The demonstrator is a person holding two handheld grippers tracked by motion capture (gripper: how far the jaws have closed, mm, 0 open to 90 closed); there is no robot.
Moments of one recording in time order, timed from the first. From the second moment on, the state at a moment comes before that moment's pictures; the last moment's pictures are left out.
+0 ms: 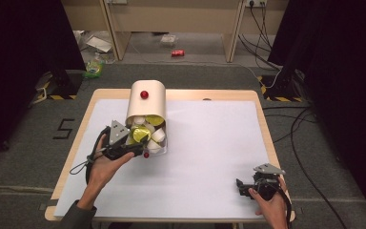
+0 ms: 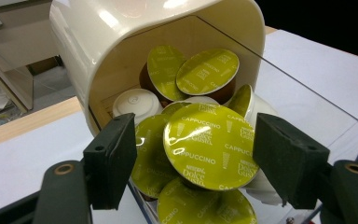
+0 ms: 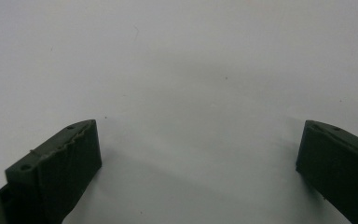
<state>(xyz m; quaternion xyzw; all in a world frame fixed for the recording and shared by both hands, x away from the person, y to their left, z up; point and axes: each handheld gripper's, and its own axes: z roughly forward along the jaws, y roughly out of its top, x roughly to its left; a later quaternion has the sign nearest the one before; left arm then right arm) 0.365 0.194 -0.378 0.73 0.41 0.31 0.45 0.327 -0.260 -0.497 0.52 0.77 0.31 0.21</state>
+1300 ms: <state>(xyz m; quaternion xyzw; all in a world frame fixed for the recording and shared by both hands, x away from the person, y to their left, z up) 0.367 0.187 -0.372 0.75 0.39 0.29 0.44 0.327 -0.260 -0.497 0.52 0.77 0.31 0.21</state>
